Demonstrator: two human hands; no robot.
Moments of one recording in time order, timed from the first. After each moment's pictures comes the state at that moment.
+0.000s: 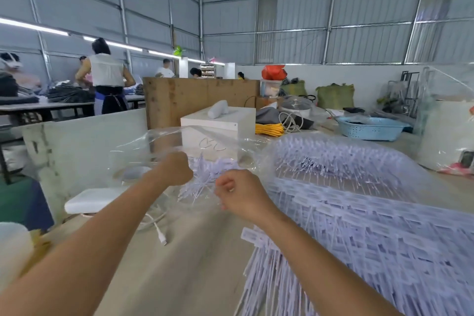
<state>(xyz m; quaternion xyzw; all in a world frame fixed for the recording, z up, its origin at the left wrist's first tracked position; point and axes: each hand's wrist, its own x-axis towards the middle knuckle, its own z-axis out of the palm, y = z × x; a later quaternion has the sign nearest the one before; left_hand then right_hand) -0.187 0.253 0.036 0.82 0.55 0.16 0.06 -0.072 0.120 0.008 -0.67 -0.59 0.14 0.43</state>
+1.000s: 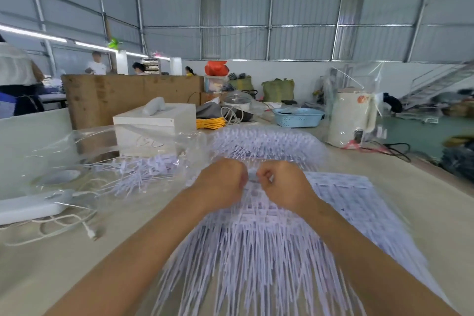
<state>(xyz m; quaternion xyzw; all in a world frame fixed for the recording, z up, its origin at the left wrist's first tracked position) -0.074 0.065 0.043 0.96 0.22 0.17 0.02 0.045 -0.032 0.023 -0.80 -0.51 -0.09 0.31</state>
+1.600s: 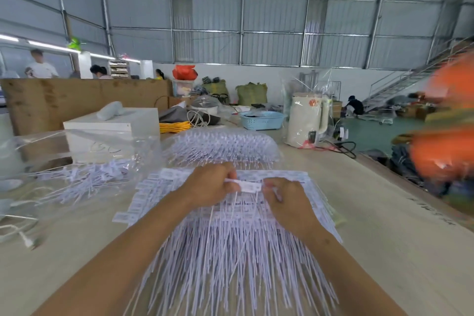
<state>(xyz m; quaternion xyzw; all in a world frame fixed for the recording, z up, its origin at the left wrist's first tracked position) -0.020 0.016 0.039 0.97 0.14 0.15 0.12 0.085 -0.136 -0.005 -0.80 -0.44 -0.13 0.38</state>
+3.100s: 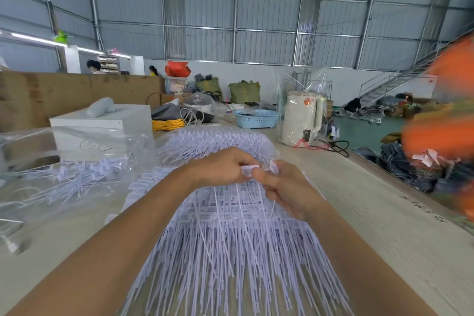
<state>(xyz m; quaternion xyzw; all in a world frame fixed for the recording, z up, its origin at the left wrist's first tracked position) -0.010 -0.002 0.076 0.94 0.04 0.08 0.34 0.090 -0.132 0.027 -0.58 -0.41 0.24 0.66</state>
